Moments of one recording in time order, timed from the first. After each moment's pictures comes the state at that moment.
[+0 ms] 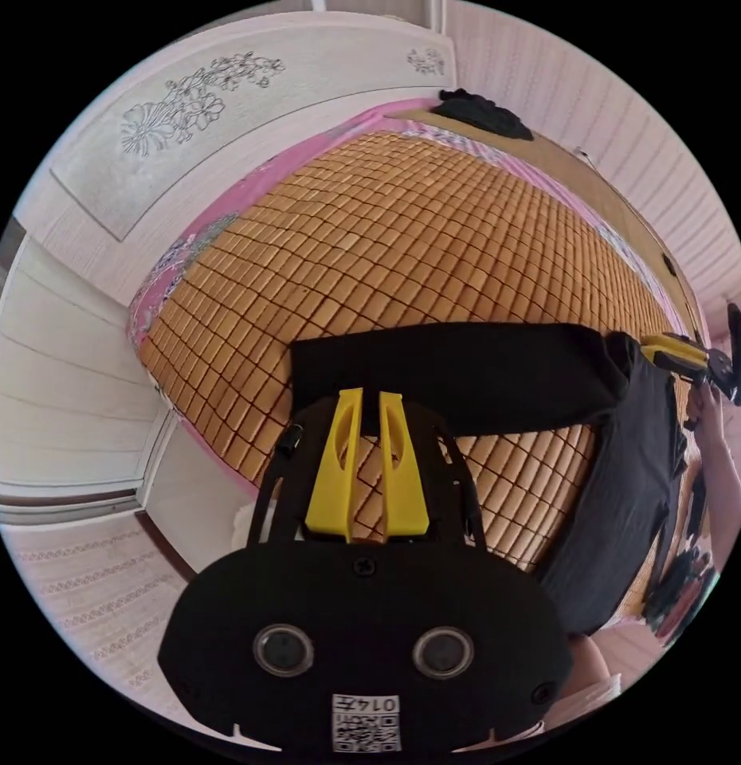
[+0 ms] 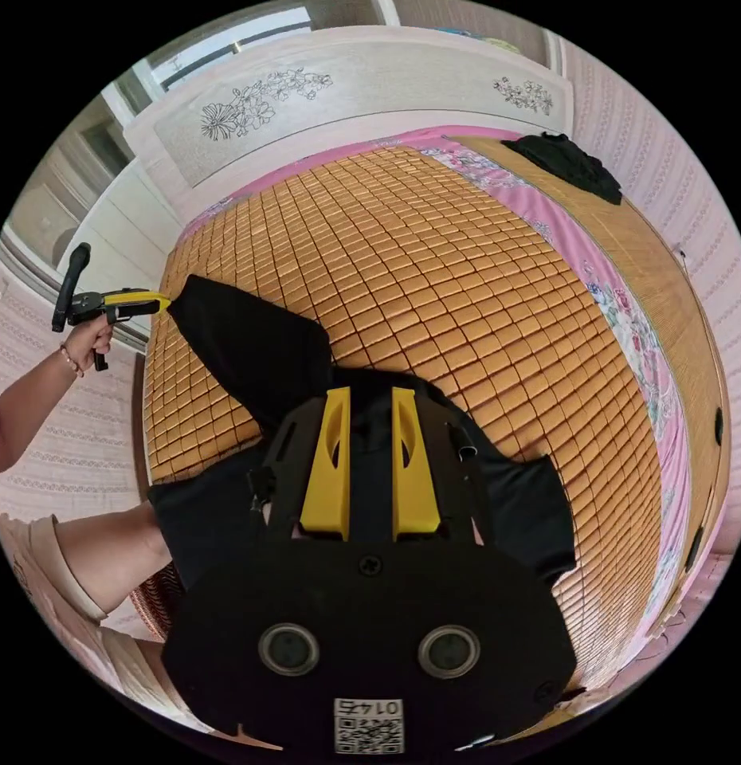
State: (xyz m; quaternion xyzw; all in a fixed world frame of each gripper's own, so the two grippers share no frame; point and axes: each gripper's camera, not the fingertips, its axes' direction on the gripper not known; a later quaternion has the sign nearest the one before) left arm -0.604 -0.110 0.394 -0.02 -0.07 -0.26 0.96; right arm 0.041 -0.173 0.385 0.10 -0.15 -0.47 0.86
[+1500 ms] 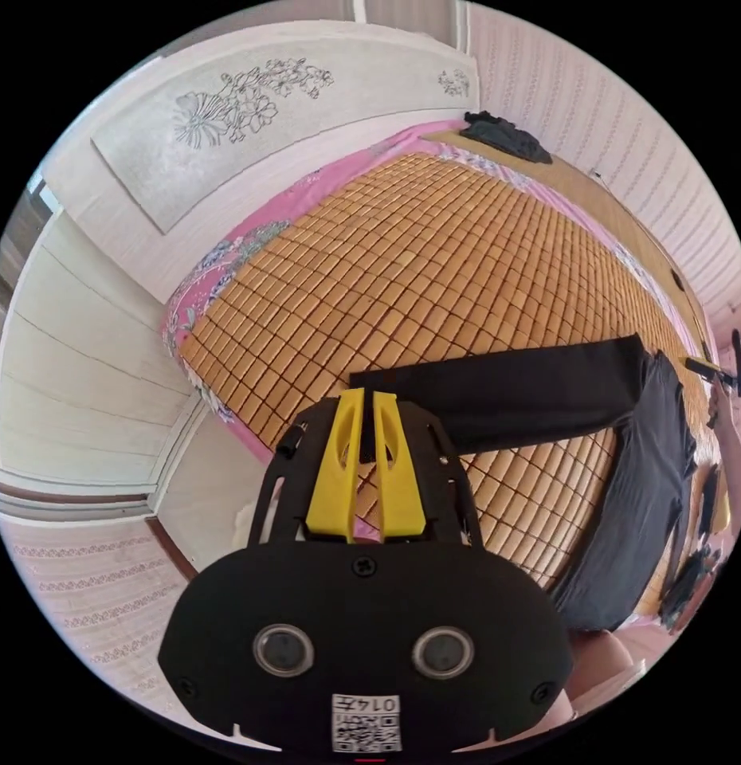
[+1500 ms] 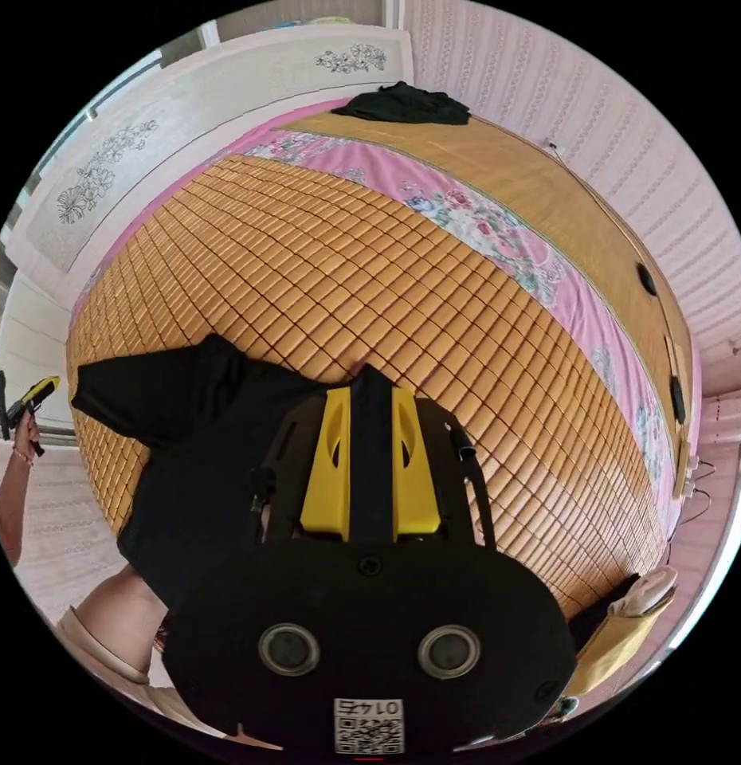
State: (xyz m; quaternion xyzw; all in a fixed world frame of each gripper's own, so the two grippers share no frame) left arm -0.747 0.005 0.387 0.02 -0.09 -0.23 0.97; right arm 0.080 -0.250 0.336 0.09 -0.07 -0.26 0.96
